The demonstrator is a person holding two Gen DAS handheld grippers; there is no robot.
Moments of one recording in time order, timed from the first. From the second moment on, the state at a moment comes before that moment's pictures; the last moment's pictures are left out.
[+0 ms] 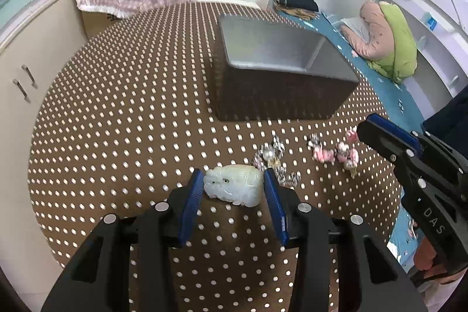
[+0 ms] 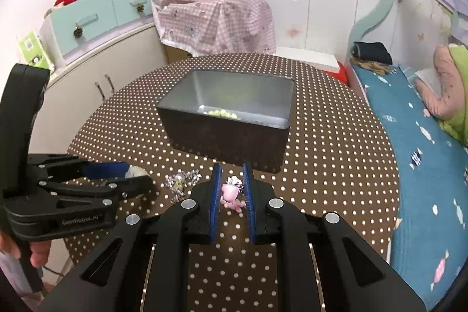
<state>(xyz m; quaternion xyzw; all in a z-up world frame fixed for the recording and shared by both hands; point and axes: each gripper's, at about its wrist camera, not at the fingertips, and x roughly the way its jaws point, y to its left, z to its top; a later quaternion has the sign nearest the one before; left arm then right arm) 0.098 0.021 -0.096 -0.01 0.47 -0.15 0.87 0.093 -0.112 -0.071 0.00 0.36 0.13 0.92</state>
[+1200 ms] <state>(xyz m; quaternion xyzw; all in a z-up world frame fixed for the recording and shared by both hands) 0.173 -0.007 -0.018 -0.01 0.39 -0.18 0.90 0.169 -0.103 -0.031 0.01 0.33 0.10 0.94</state>
